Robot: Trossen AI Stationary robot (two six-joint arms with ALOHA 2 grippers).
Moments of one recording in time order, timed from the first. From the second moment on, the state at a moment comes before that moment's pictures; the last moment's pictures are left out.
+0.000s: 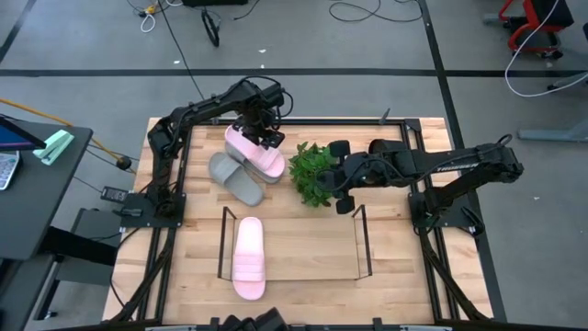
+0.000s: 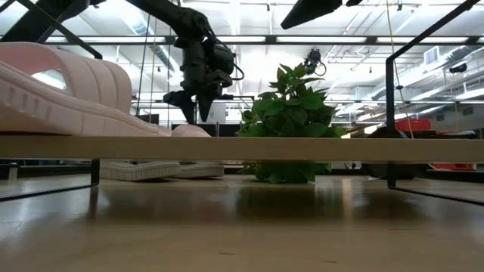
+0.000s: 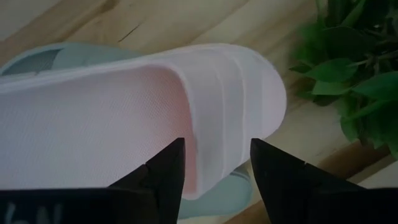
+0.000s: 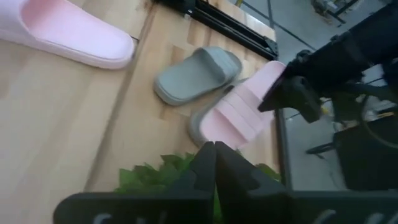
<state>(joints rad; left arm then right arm) 0.61 2.01 1.81 -1.30 0.18 -0.38 0.08 1.35 1.24 -0.53 0.29 -0.39</state>
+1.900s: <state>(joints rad) 0.66 2.04 1.81 -1.28 0.24 -0.35 0.05 1.35 1.24 -0.53 0.30 -0.33</state>
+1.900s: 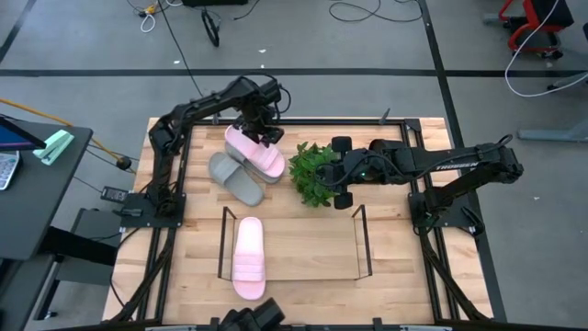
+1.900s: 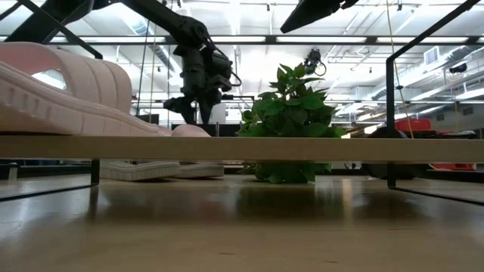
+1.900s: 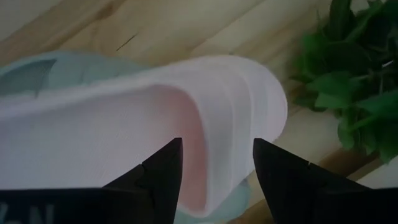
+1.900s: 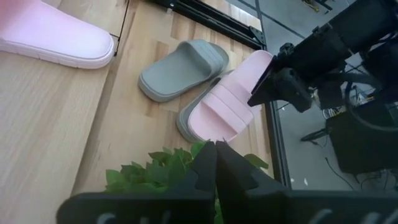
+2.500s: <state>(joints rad) 0.63 2.08 1.81 -1.26 0.25 -0.27 0.05 1.35 1.24 -0.53 0.30 -0.33</state>
